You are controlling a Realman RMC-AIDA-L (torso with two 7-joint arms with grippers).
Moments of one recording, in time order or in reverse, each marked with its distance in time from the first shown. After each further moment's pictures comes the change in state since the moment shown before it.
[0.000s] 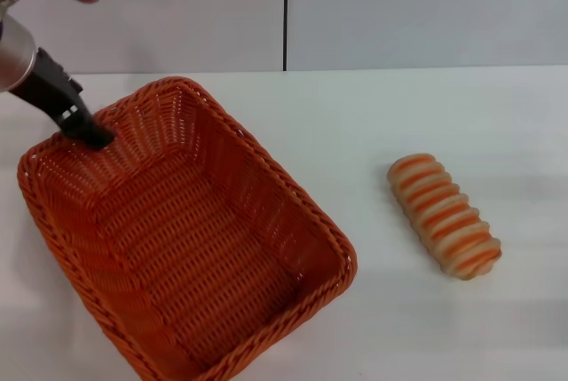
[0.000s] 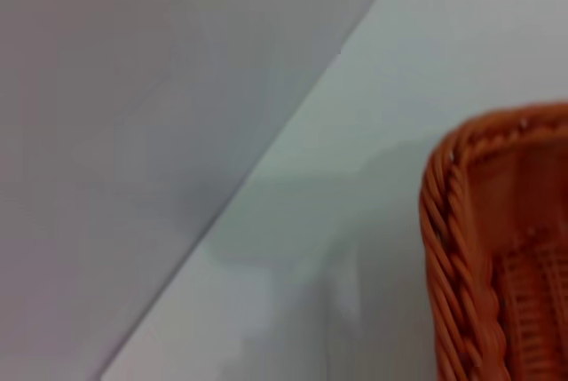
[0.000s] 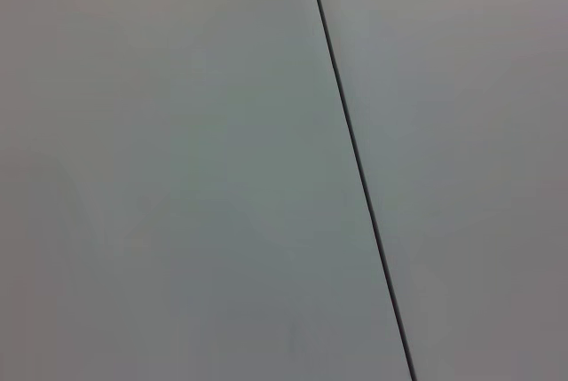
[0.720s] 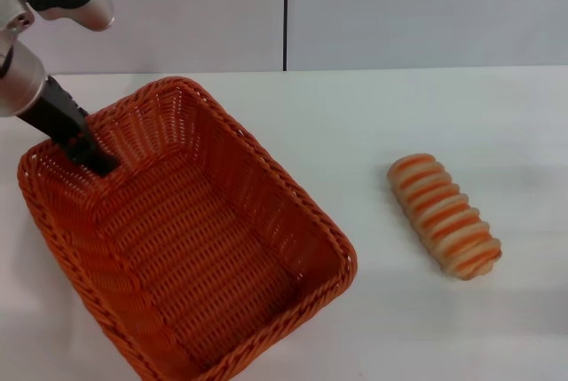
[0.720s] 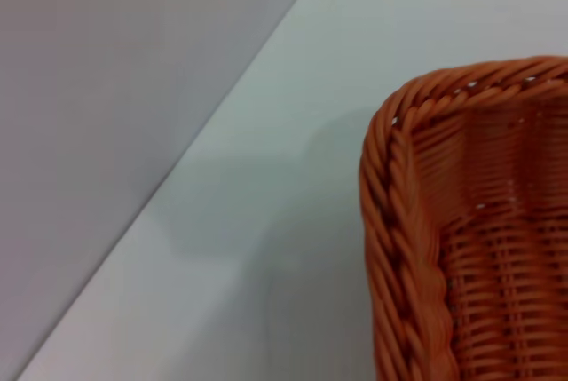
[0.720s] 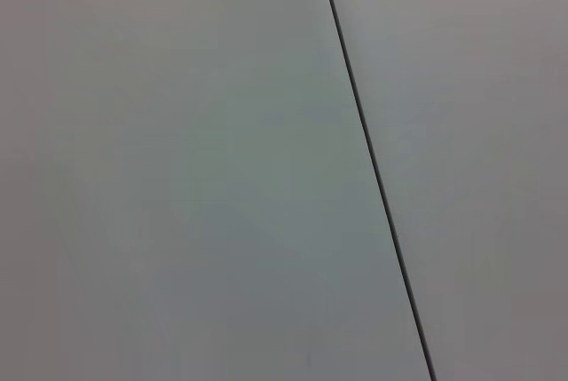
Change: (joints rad) left arm 0.008 -0.003 0.024 -0.054 -0.022 0.003 -0.004; right arm 0.031 0.001 0.003 0.004 0.001 0.006 0.001
